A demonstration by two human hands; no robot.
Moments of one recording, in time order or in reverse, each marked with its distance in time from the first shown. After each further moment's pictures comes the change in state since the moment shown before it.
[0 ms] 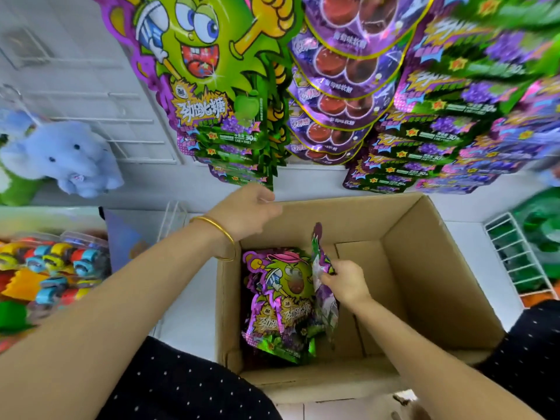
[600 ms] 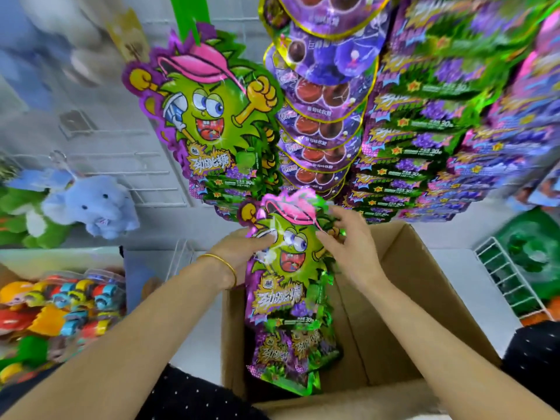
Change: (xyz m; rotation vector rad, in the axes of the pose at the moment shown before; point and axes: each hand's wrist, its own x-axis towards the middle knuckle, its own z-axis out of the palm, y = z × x) left_hand -0.003 -0.018 0.006 -0.634 -0.019 -0.131; right_hand -0.030 -0.092 -0.094 0.251 0.368 -0.448
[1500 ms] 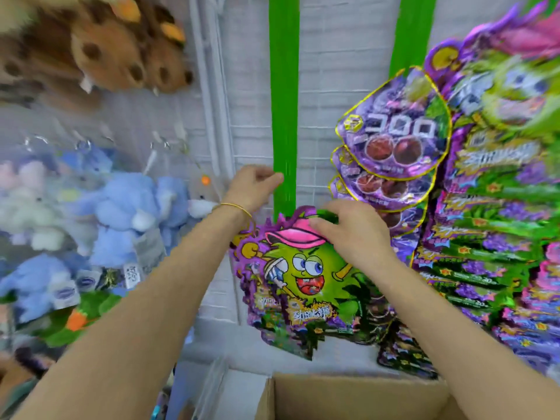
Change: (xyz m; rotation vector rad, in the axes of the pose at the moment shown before) left_hand -0.059 0.296 -0.048 0.411 0.414 0.895; right_hand 0.123 -0.257 -0.064 -0.415 0.087 -0.455
